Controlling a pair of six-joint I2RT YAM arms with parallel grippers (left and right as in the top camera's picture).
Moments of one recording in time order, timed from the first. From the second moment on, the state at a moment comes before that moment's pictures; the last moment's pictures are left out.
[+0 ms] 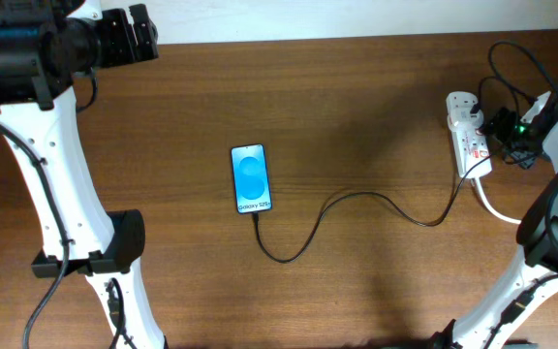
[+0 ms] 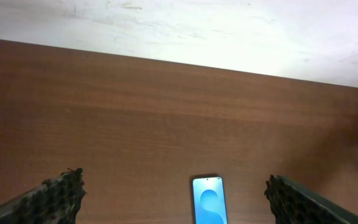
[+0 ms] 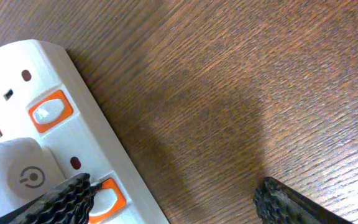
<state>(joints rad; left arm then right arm) 0.02 2.22 3.13 -1.69 0.16 -0.13 -0.53 2.19 1.58 -0.53 -0.26 0.22</state>
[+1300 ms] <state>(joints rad) 0.02 2.22 3.13 -1.69 0.16 -0.13 -0.51 2.19 1.64 -0.75 -0.17 0.24</state>
